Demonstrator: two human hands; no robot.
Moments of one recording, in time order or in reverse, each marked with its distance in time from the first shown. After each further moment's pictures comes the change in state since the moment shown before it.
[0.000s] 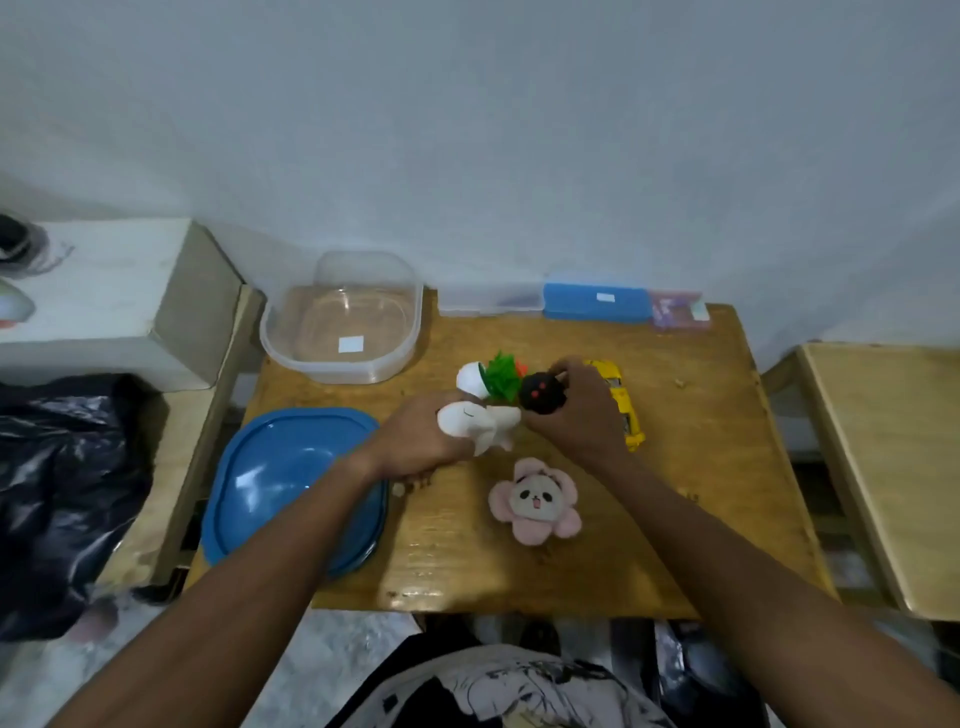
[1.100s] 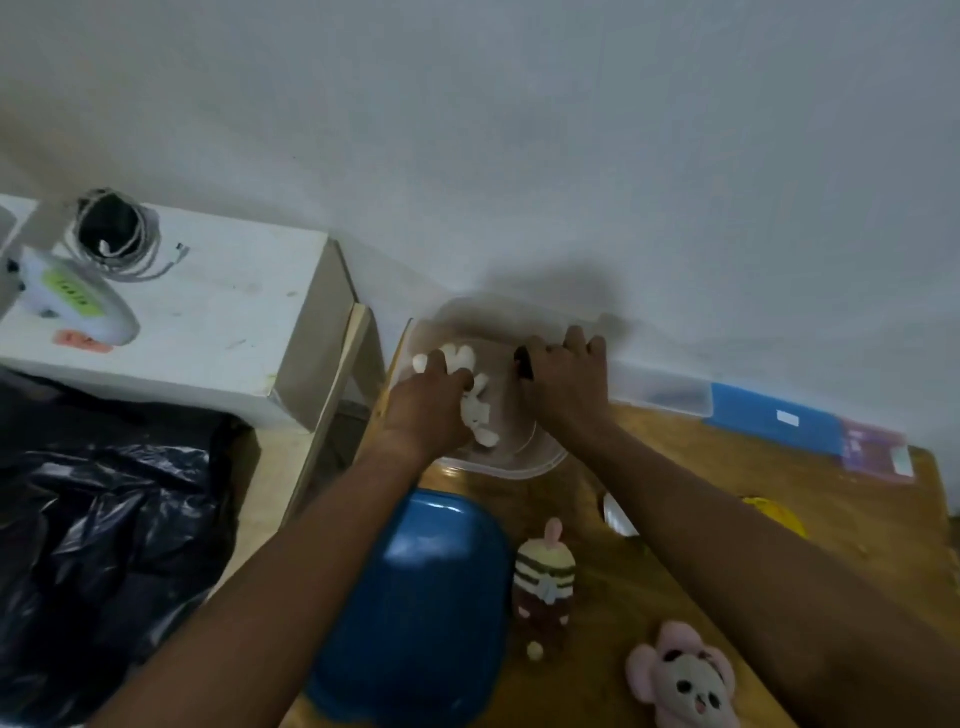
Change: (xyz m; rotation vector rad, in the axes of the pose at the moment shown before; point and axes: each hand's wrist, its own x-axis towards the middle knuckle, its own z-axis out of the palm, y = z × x) left_hand 0.083 -0.123 -0.179 0.653 0.216 -0.319; right_hand 0.197 -0.146 0.192 -0.791 -0.101 -0.460
